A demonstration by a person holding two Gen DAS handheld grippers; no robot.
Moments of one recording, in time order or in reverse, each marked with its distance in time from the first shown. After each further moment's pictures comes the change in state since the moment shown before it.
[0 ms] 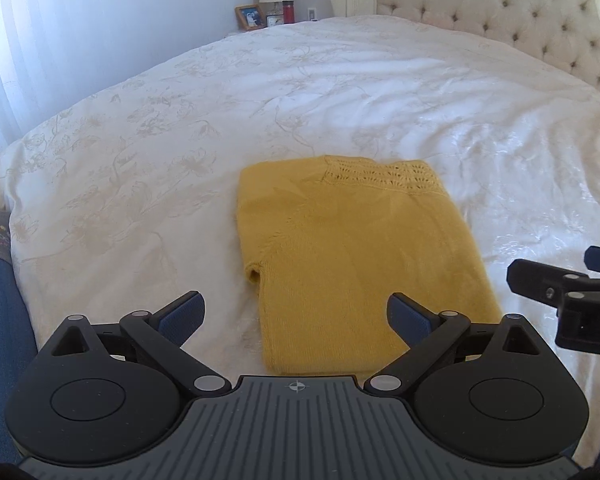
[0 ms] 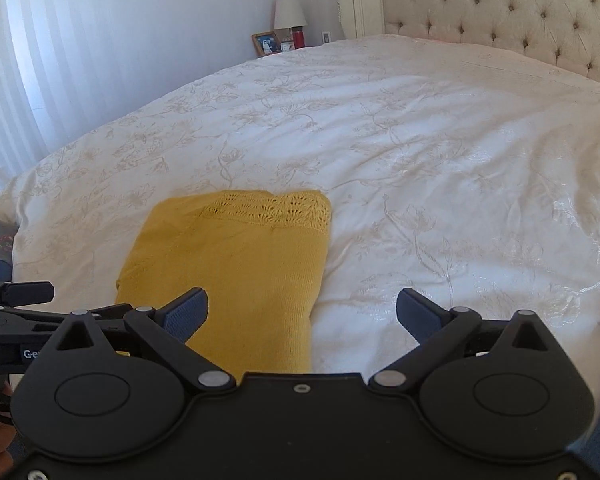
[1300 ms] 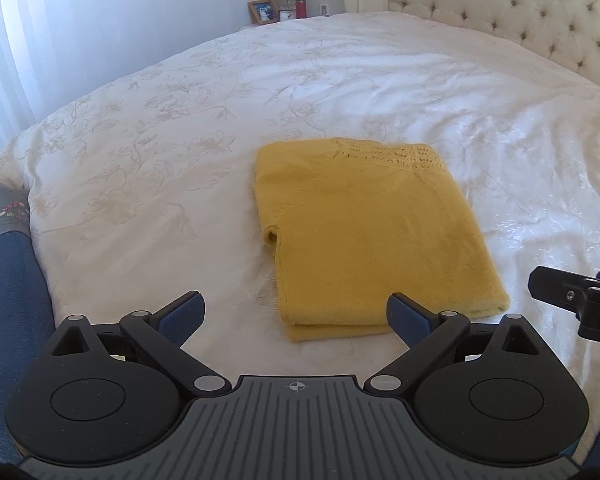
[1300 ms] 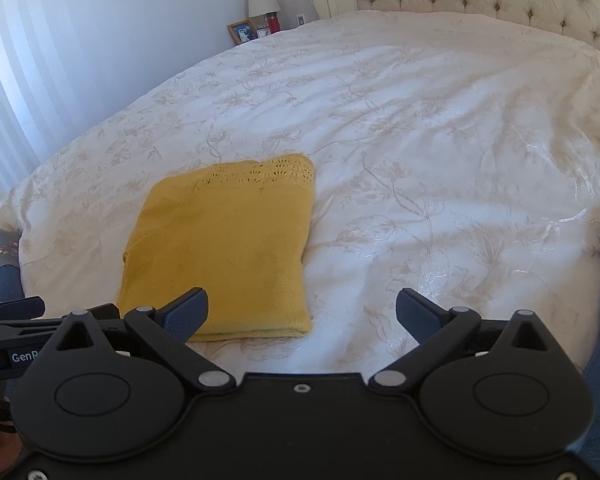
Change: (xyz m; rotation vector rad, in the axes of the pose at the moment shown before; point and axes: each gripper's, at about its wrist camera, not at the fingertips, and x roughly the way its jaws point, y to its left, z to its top) left arm -0.018 0.004 -0.020 -0.016 0.016 0.034; right arm -0.025 -0.008 -0.030 0.114 0.033 -0.010
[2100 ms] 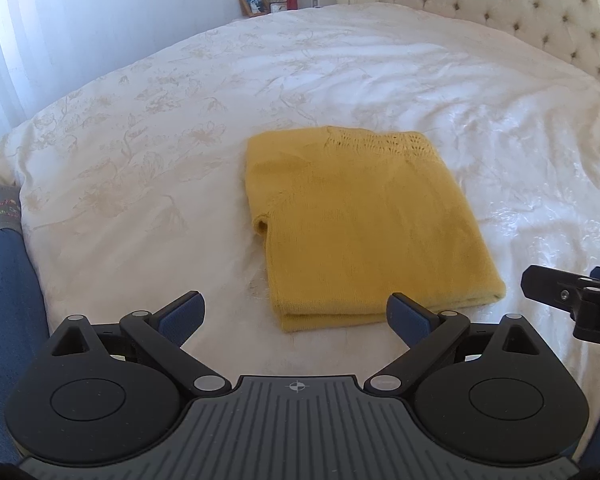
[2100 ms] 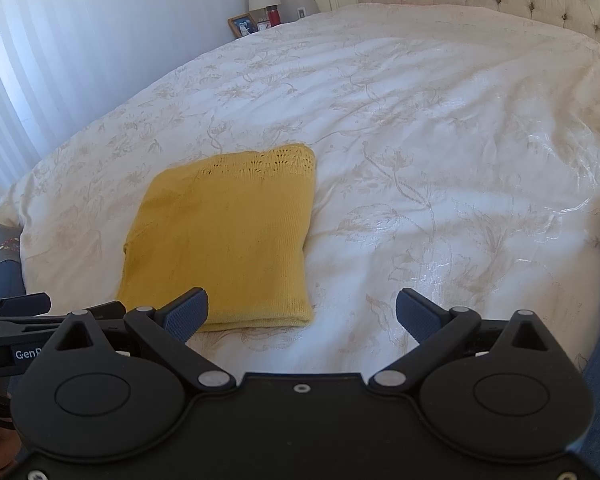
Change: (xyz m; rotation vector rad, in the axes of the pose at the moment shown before) left arm 0.003 -0.003 -0.004 0.015 0.025 -0.024; right arm 0.001 -0.002 -0.004 0.009 0.022 0.007
